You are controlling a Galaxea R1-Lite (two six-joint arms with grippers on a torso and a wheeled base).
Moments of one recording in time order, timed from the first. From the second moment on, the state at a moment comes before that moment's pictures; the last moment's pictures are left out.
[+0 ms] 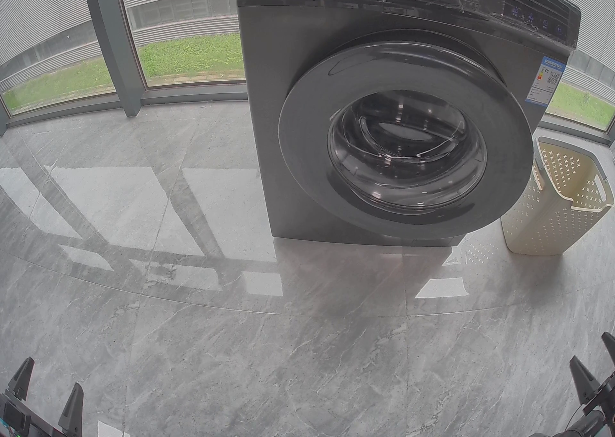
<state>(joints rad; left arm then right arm) -0.01 0.02 -0.02 0.00 -0.01 0.00 0.05 0.16 -0.14 0.08 0.04 0.07</state>
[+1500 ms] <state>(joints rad) 0.00 0.01 -0.02 0.00 -0.01 -0.01 0.60 1.42 -0.65 -0.57 0.04 0.31</state>
